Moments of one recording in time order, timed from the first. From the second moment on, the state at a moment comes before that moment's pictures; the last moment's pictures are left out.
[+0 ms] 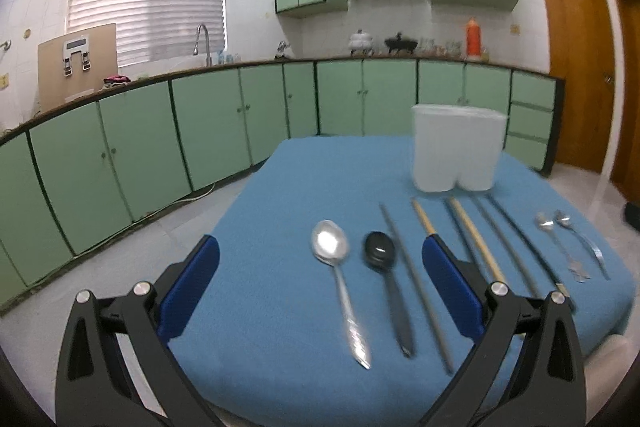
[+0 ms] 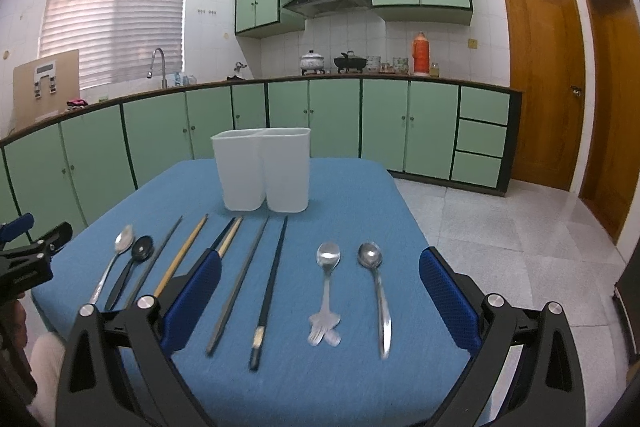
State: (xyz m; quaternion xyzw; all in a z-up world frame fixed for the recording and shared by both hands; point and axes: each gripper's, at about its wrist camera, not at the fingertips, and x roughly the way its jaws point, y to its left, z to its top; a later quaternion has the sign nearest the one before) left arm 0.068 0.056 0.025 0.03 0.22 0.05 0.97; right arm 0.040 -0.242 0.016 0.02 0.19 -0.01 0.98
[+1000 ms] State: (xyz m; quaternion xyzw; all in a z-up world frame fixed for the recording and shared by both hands) left arm 0.226 0.084 -0.015 0.00 0.41 0.02 0.91; right arm 0.212 -0.296 -0.046 -0.01 0.40 0.04 0.92
